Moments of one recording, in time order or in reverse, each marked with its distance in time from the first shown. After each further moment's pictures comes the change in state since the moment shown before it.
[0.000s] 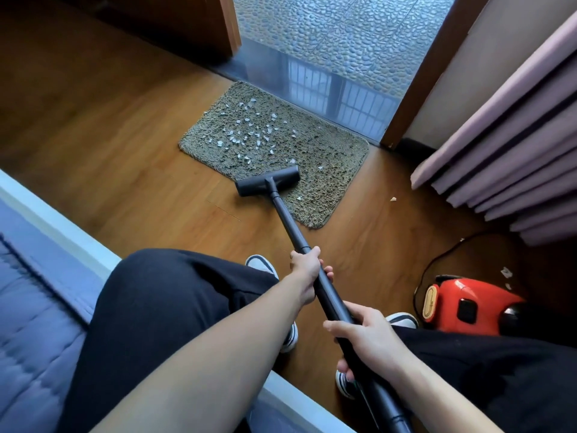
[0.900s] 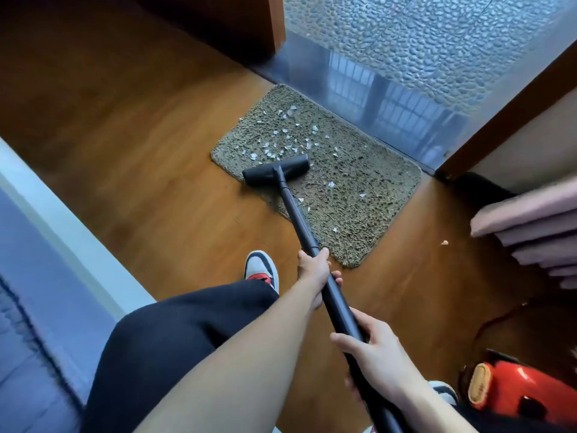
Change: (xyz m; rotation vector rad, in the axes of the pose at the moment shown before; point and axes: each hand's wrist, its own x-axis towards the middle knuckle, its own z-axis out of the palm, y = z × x) left_hand 0.082 0.126 -0.006 -0.058 0.100 0.033; right_hand 0.100 -0.117 0.019 -0.176 -0.065 -0.032
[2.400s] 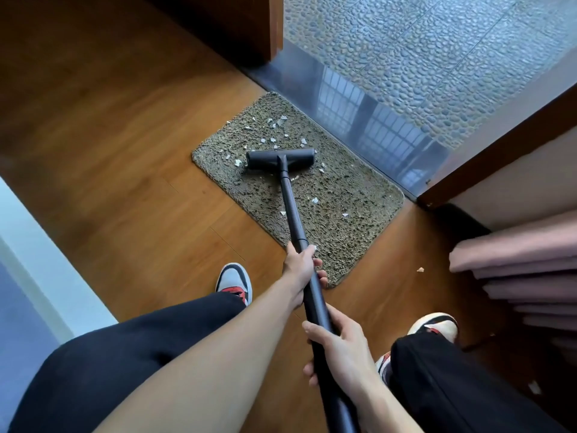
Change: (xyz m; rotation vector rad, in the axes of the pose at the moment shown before) left_hand 0.035 0.033 0.026 -0.014 -0.123 0.097; right_hand 0.053 -0.024 0.001 0.222 0.071 0.008
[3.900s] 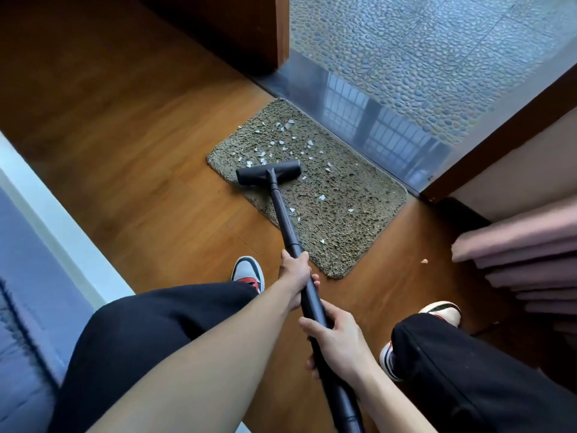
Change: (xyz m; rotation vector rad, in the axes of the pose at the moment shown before) left_hand -0.040 -0.013 -0.031 0.070 0.115 -0.051; right_hand -0.031 0.016 0.013 -0.250 -0.031 -0.074
